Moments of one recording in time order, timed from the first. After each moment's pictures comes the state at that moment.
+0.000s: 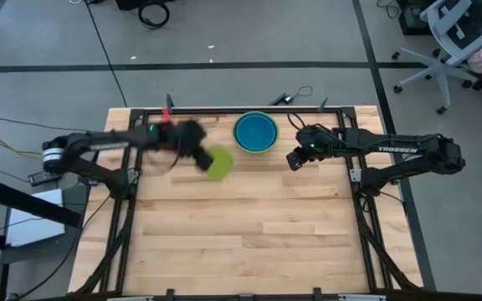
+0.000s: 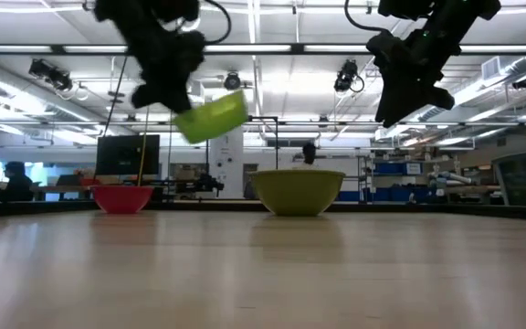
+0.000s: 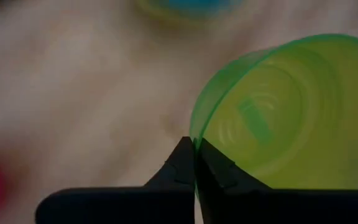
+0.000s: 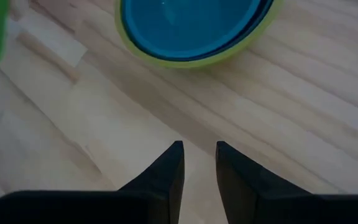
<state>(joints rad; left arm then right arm) 0.27 1.29 1.03 -0.67 -0.07 -0.47 -0.22 1.14 0.88 -0.69 0.16 0.74</state>
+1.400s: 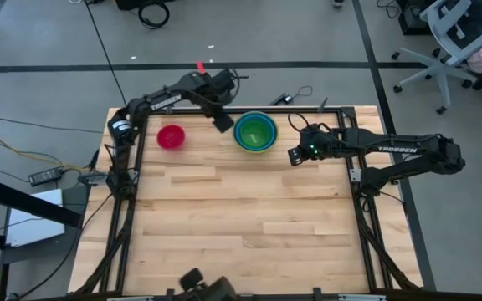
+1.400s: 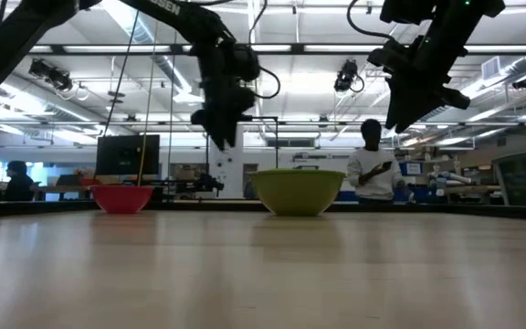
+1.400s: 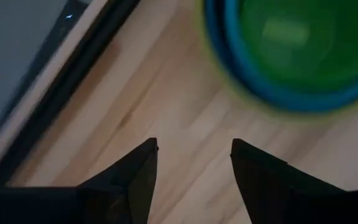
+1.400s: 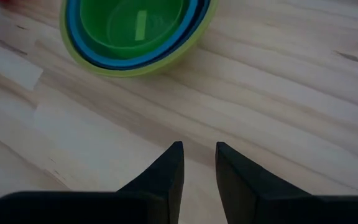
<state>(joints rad) 0.62 1.98 1.85 -1.16 0.01 -0.03 -0.22 1.14 0.88 -0.78 0.27 0.89</state>
